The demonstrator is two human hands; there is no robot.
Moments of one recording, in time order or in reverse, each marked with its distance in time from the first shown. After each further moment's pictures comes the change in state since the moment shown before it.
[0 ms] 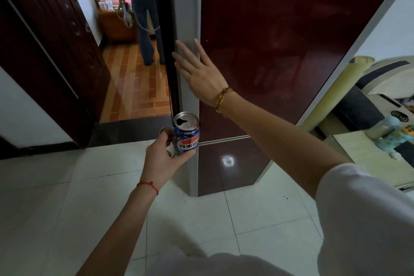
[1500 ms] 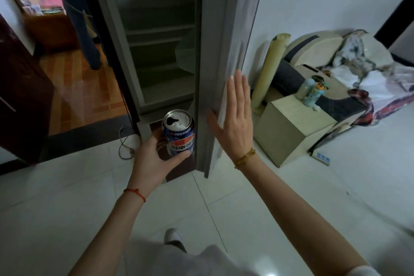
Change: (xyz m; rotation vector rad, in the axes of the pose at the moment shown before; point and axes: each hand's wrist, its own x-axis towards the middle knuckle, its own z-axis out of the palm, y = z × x) left_hand -0.166 0.097 0.051 -0.185 -0.210 0.155; right_hand -0.316 -0.045 -0.143 0.351 0.398 0.823
